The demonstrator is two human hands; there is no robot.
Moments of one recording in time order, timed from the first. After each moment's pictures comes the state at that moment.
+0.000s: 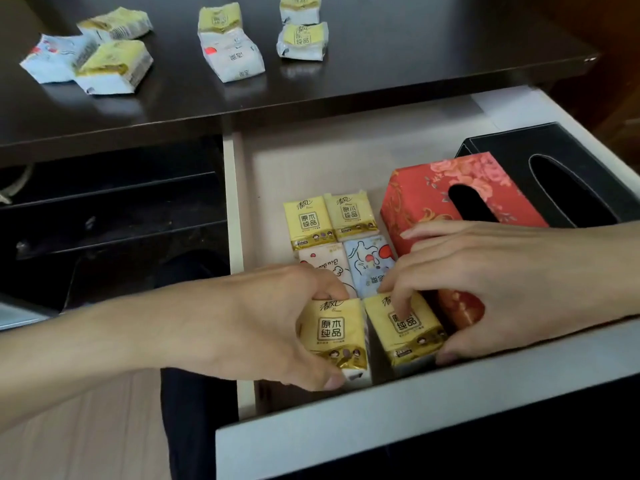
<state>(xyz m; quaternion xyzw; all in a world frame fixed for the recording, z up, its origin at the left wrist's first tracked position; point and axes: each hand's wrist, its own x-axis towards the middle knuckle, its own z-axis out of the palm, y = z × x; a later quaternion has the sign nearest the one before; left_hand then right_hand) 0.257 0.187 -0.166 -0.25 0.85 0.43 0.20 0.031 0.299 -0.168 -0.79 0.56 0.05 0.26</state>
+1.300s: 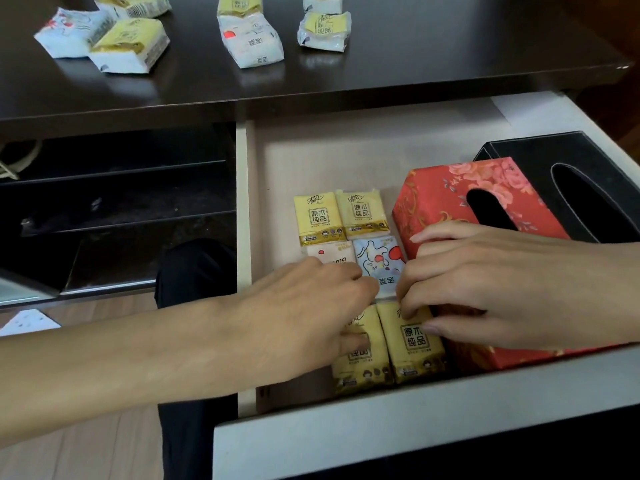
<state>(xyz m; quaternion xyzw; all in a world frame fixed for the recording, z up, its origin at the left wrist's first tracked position) 0.231 0.200 -0.206 -0.15 0.98 0.11 0.10 0.022 0.300 -0.187 -0.81 0.56 0.03 0.18</state>
